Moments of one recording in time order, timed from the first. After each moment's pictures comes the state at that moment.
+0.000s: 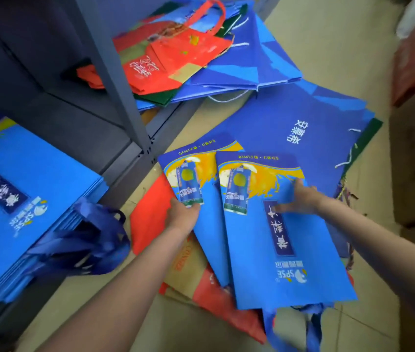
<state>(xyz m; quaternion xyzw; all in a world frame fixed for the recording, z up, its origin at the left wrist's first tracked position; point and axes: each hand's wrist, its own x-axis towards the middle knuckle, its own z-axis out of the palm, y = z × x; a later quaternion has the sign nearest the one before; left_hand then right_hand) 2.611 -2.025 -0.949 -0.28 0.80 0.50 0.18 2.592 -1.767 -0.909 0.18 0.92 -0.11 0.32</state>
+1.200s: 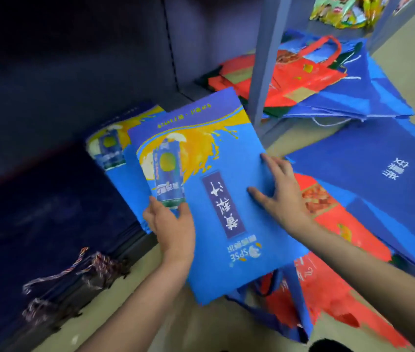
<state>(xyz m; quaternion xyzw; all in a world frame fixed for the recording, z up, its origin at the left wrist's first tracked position) 2.731 -2.185 -0.847 -0.43 0.75 0.47 -0.17 2.645 -2.021 -0.841 -0.20 0.90 -0.38 -0.04</state>
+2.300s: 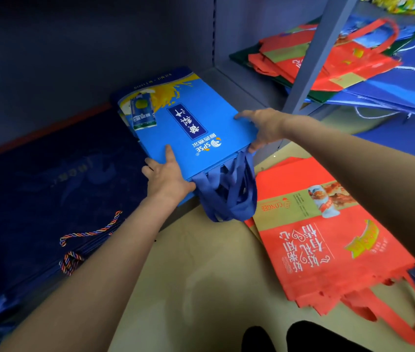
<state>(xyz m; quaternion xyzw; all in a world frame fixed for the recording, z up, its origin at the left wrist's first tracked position) 2.725 -2.278 -0.841 -0.33 0.90 0.25 0.11 2.545 -2.131 -0.807 -0.31 0.92 -0.04 0.24</state>
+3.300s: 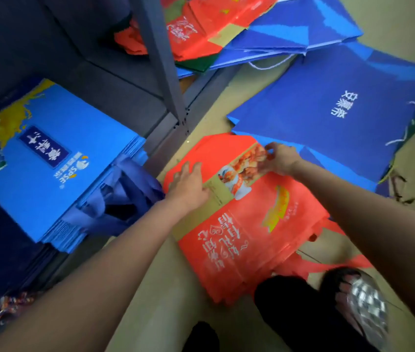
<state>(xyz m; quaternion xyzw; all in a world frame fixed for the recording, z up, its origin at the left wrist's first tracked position) 2.617 -2.083 -0.900 -0.02 0.96 0.14 0.25 2.544 -1.865 -0.938 0.08 0.94 -0.25 0.23</state>
